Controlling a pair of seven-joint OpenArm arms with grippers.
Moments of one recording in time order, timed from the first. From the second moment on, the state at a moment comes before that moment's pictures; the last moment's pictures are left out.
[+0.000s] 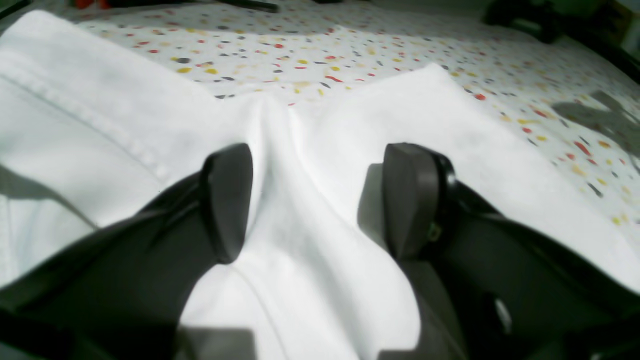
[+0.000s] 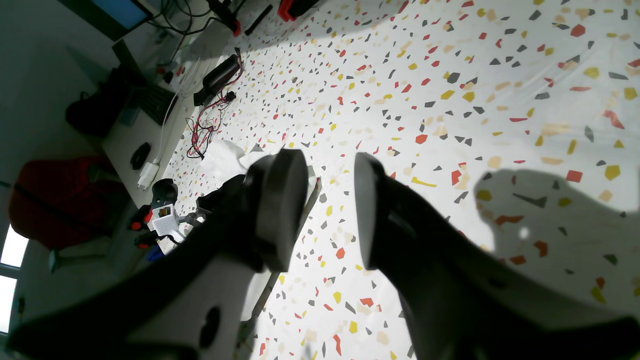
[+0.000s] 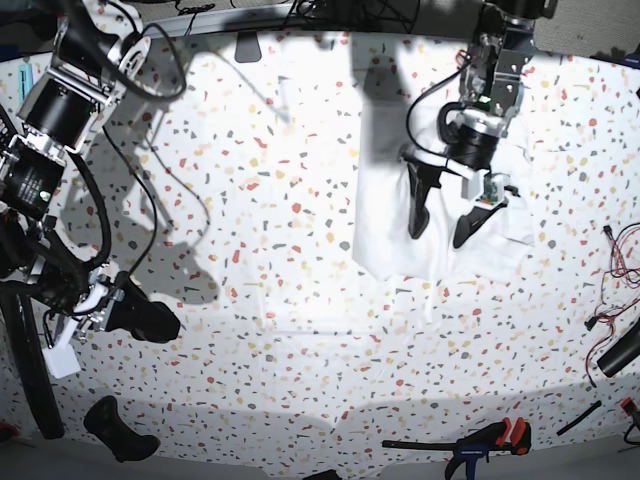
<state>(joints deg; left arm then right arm) 5.8 -7.3 7.8 61.2 -5.2 -21.5 -27.5 20.6 16.2 29.5 89.8 70.1 35.2 -87.6</state>
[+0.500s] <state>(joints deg) 7.2 -13.6 8.1 86.7 -2.2 -30.1 -19.2 20.6 16.3 29.5 89.8 70.1 35.2 -87.7</state>
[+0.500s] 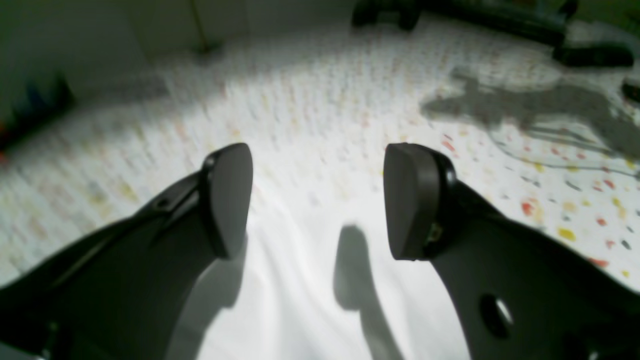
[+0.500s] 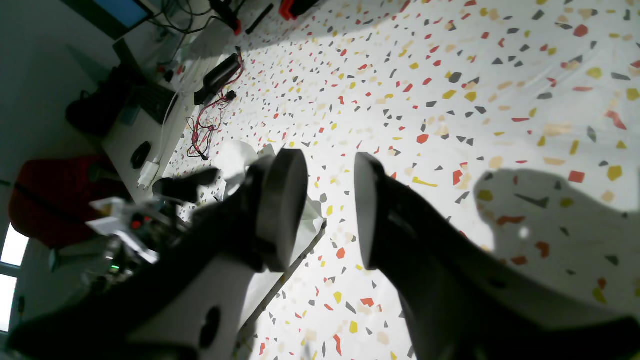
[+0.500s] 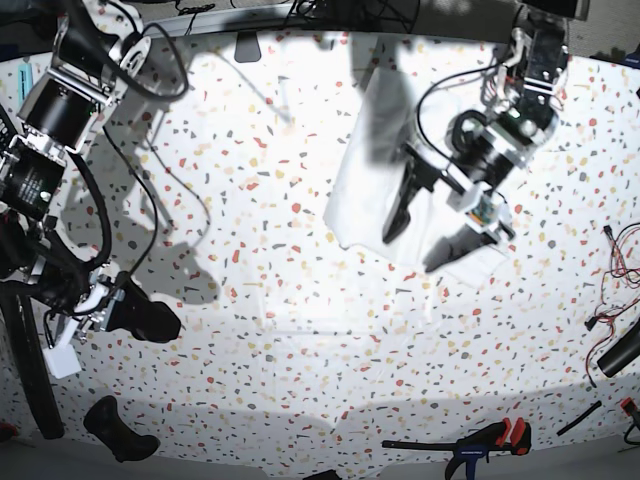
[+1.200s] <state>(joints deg) 11.7 -14.2 8.1 127.2 -1.5 -8.7 58.7 20.7 10.8 10.1 89.8 47.7 35.1 -71.3</state>
